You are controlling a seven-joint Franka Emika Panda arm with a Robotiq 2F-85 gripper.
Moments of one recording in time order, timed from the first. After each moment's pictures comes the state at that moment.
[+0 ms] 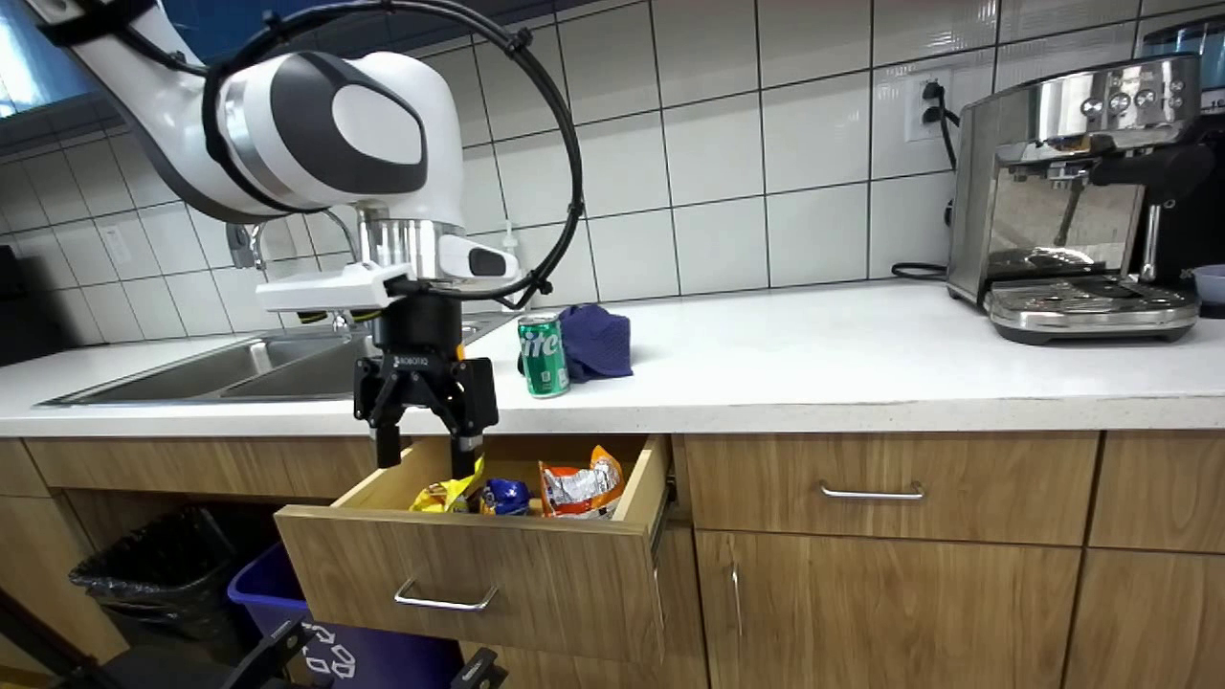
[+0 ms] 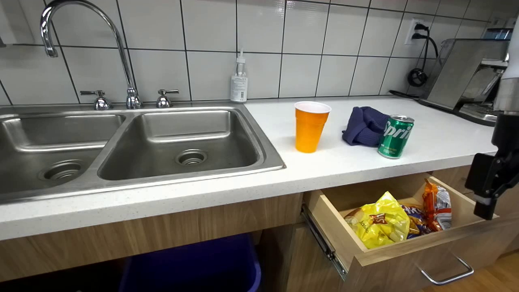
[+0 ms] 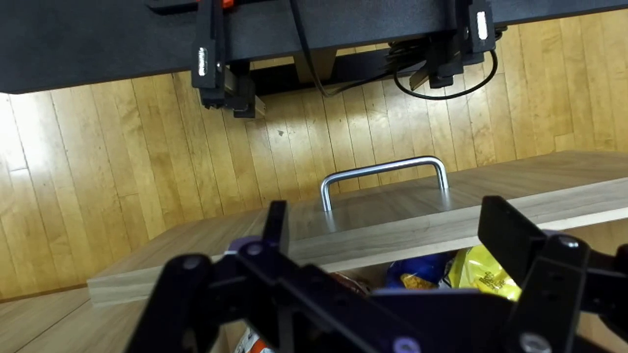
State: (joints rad) arm -0.05 -0.21 -0.04 -2.78 -0.01 2.31 -0.02
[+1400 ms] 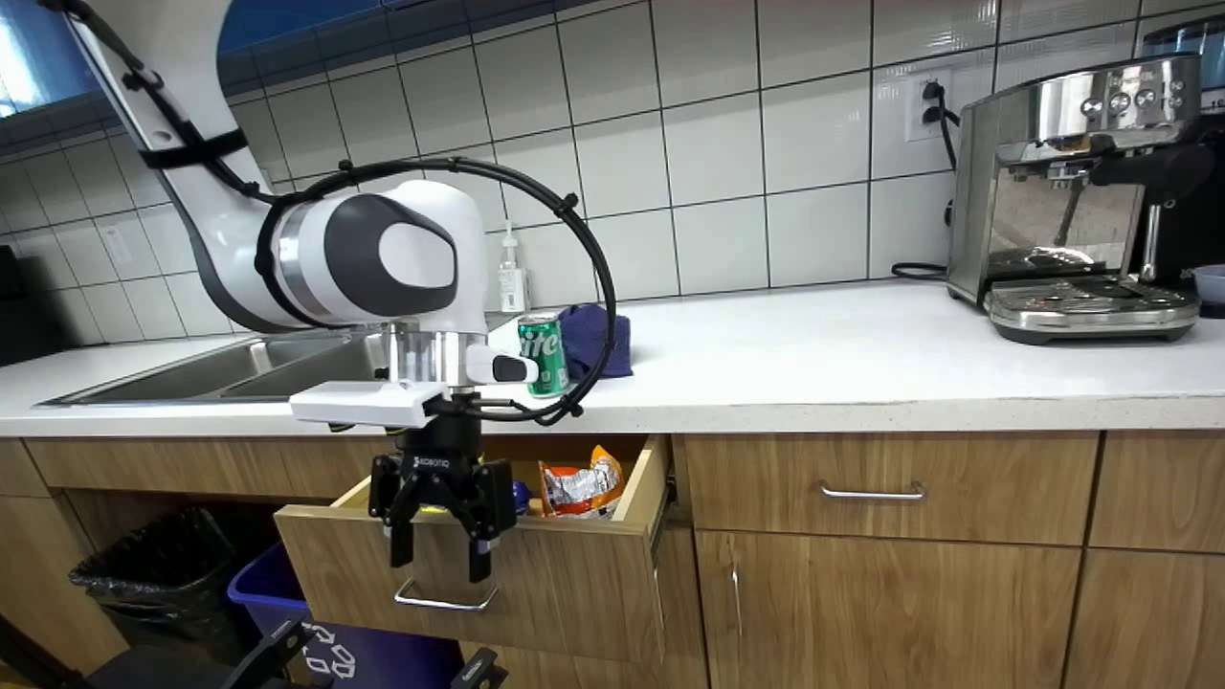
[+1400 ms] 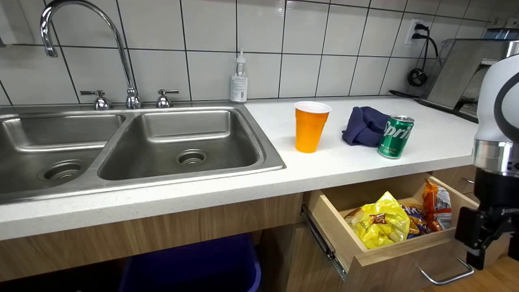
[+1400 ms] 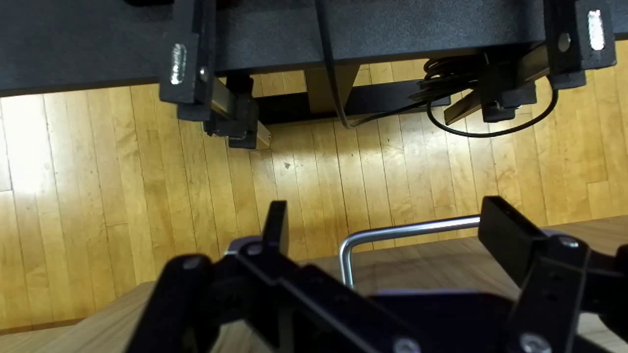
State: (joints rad) arm -0.05 0.09 -0.05 -2.78 -0.04 2.52 -0.05
